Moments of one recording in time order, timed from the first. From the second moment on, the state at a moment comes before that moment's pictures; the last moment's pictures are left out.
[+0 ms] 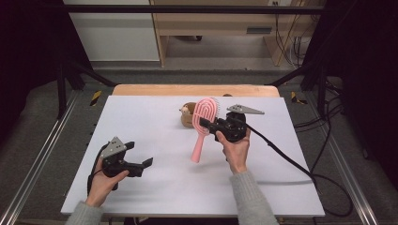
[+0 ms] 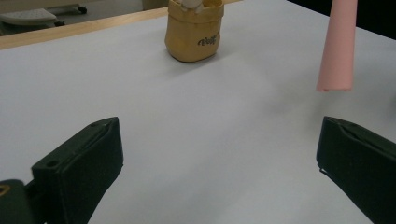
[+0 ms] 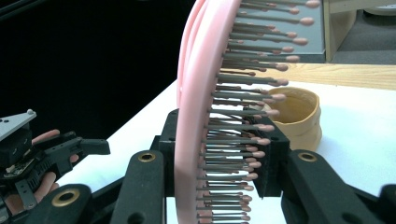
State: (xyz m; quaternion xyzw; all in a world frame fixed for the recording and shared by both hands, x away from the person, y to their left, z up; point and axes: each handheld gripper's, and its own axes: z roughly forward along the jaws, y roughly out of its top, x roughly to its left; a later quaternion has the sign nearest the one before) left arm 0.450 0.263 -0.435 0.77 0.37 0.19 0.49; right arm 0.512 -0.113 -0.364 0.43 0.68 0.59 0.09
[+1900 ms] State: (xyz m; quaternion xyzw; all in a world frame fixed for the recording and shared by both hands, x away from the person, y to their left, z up) left arm 0.448 0.289 -0.455 0.76 0.38 0.18 0.49; right arm 0.552 -0.103 -0.332 0.43 0.67 0.58 0.17
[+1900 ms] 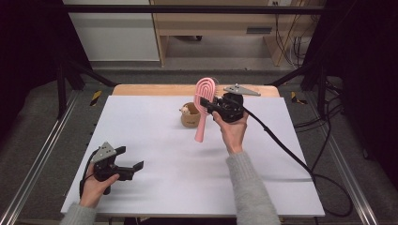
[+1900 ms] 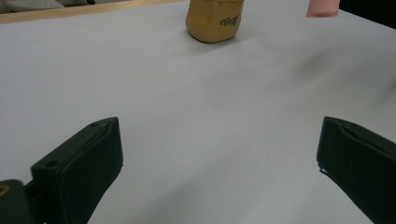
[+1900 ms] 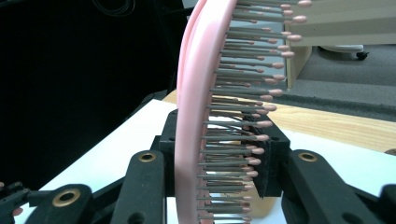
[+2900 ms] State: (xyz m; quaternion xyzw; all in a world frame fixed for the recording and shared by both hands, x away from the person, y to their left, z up) left arm 0.449 0.291 -0.456 0.76 0.38 0.18 0.50; right arm 0.584 -0.098 -0.322 0.45 0.67 0.56 0.19
